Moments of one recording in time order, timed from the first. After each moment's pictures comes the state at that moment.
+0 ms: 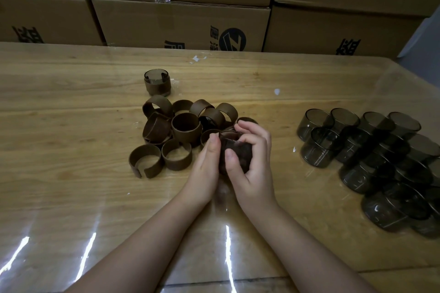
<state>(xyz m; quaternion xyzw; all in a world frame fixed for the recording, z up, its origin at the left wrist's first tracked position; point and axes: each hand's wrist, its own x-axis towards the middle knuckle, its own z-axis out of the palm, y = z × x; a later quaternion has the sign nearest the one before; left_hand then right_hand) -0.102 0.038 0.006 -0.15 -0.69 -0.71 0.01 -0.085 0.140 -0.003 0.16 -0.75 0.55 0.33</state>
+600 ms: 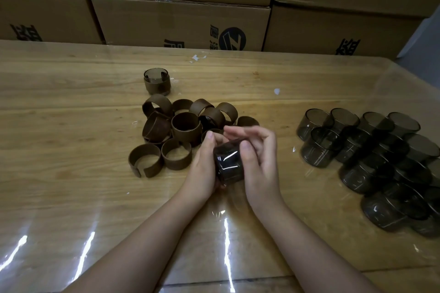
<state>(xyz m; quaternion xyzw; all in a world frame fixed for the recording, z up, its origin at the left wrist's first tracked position) -0.101 0.040 0.012 -0.09 -0.65 -0.75 -0.02 -0.084 0.142 0.005 0.14 -0.65 0.71 0.21</state>
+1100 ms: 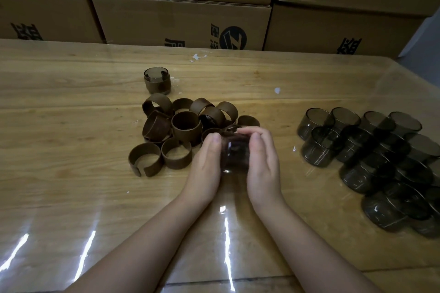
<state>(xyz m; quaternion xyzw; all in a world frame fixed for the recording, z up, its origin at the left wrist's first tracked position) -0.101 0.038 0.005 -0.10 -0.73 -0.68 0.01 -0.087 0.144 0.007 0.07 -0.68 0.69 0.23</state>
